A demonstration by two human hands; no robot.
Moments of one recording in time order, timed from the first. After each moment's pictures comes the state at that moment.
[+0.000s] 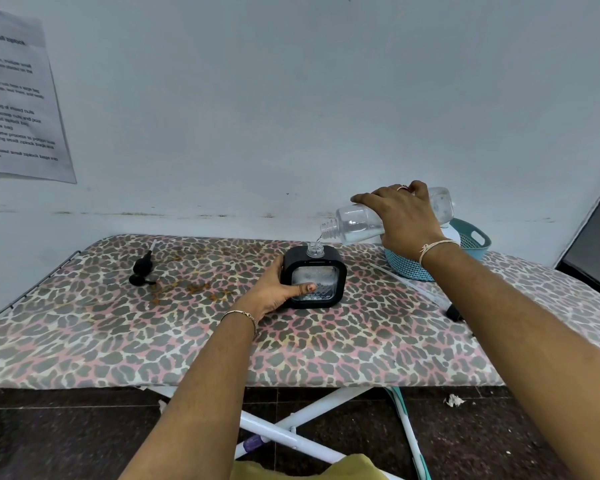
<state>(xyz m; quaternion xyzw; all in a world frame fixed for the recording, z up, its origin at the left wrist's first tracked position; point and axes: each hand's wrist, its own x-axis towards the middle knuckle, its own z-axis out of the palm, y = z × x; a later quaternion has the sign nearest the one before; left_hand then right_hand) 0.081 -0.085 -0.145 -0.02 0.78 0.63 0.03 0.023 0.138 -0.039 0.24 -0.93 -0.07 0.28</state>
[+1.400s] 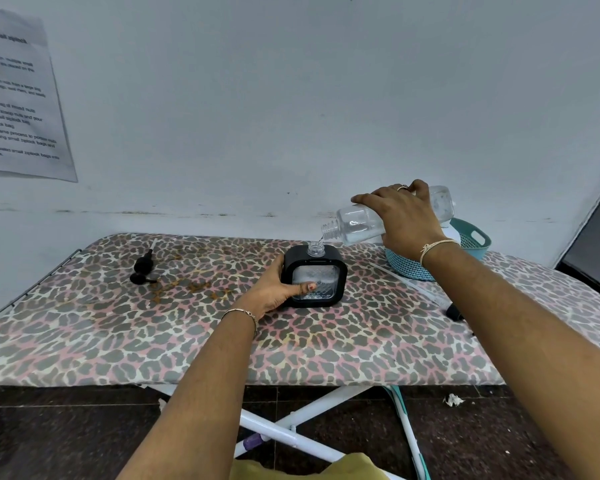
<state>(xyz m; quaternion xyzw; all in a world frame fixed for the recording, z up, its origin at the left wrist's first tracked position) 0.073 -0.089 -0.152 -0.02 0.78 0.62 0.03 0.021 0.138 -0.041 0.25 -0.92 -0.08 0.29</state>
